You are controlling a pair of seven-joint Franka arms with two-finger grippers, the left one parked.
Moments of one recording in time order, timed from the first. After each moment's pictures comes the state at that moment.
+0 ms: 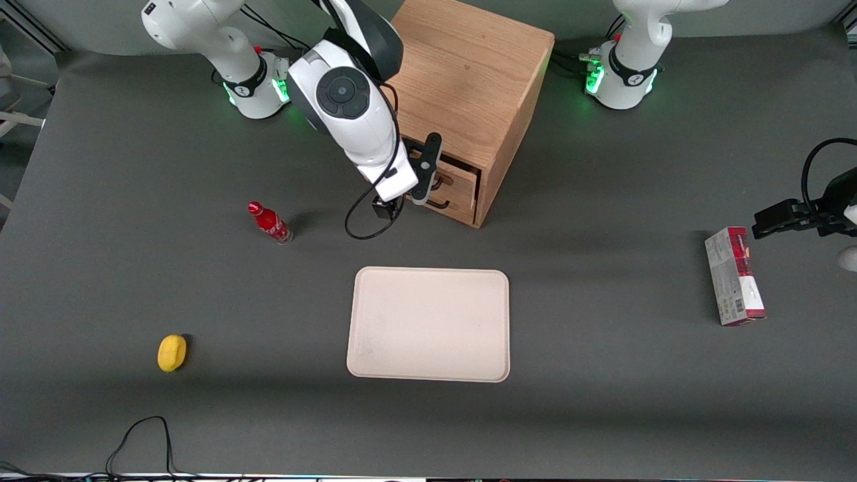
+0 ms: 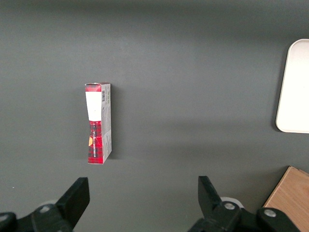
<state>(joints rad) 0.80 0.31 -0.07 -1.70 0.16 2.00 -0.60</state>
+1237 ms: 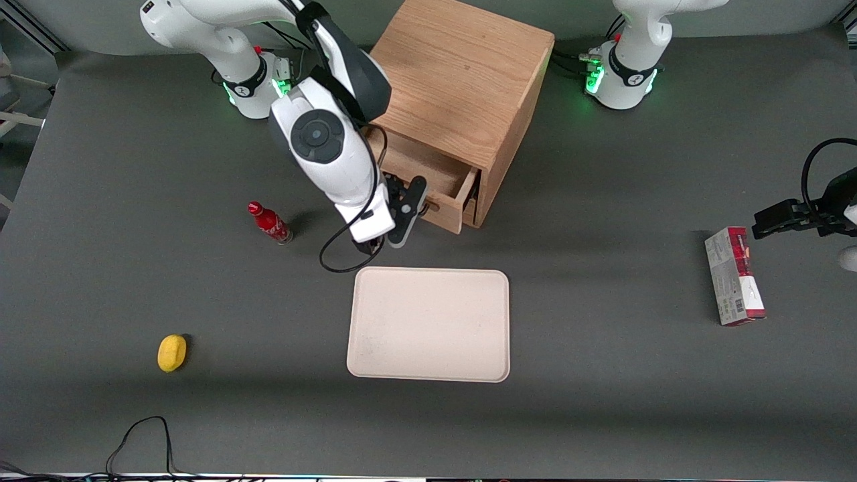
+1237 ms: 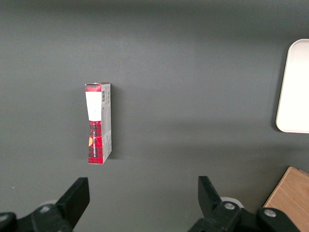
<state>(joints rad) 0.70 0.41 -0.09 -1.57 0.16 2.00 -0.57</state>
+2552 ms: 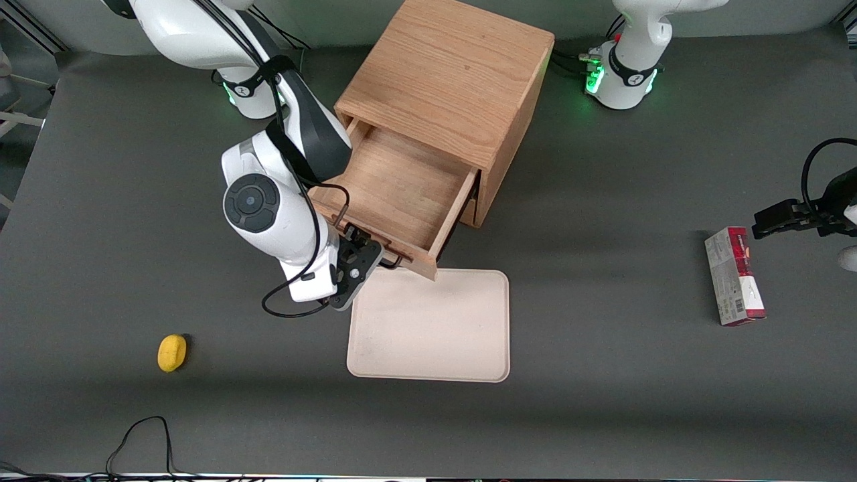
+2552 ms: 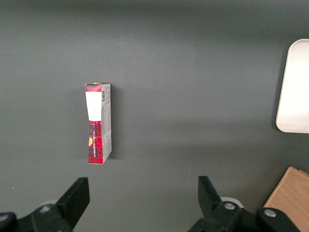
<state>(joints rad) 0.56 0.54 -0.10 -1.39 0.16 1.94 -0.54</state>
